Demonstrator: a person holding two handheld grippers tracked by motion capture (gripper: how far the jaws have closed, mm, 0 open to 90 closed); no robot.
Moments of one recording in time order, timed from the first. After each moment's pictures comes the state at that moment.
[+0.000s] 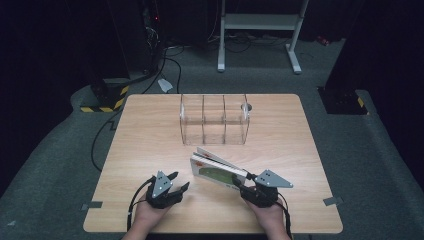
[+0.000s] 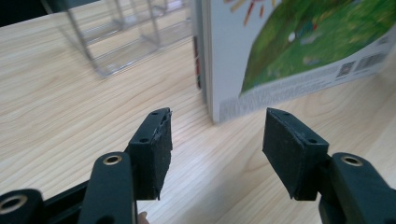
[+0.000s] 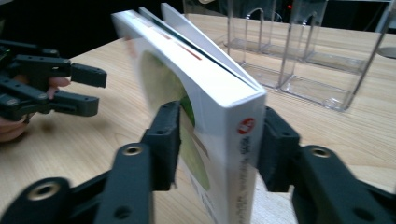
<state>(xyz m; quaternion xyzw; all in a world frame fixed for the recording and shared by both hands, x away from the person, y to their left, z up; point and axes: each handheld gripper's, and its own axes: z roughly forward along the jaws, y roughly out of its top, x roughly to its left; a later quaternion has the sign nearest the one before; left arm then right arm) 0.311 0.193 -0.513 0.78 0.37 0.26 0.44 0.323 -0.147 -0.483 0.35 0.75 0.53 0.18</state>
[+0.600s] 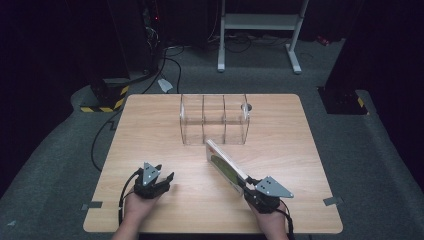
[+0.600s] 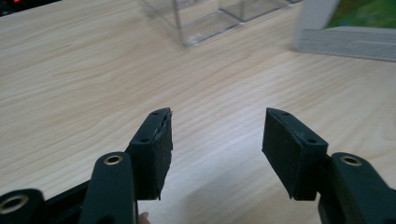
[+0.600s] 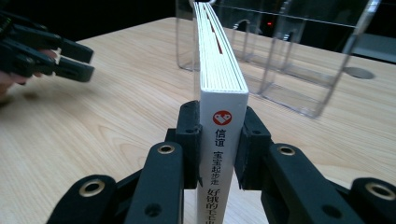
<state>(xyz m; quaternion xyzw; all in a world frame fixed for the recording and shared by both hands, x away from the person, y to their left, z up) 0.335 0.228 -0.510 0.76 0.44 0.29 0.38 0.305 -0.149 -0.484 0.34 0.75 0.52 0.25</state>
